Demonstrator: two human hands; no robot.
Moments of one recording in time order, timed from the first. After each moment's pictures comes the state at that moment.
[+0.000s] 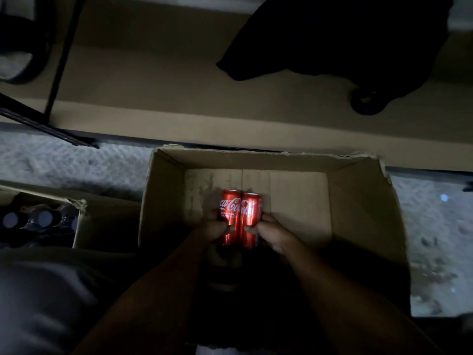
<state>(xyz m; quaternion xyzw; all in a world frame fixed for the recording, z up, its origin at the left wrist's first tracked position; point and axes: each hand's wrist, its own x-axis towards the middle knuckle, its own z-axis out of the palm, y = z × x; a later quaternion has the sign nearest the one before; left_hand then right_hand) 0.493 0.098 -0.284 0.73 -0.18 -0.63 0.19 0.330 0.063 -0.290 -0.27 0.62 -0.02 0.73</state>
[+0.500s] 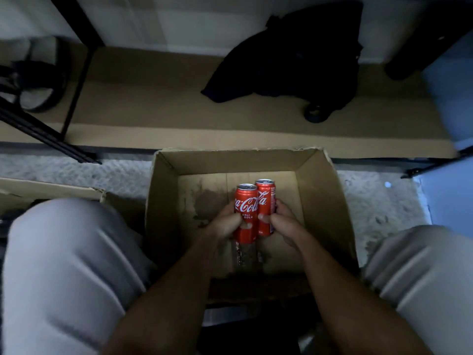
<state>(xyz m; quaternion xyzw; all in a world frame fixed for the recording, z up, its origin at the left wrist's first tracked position) 0.431 0.114 -0.182 0.60 -0.26 -0.72 0.24 0.267 0.091 -0.187 -0.33 0.66 -0.16 0.66</state>
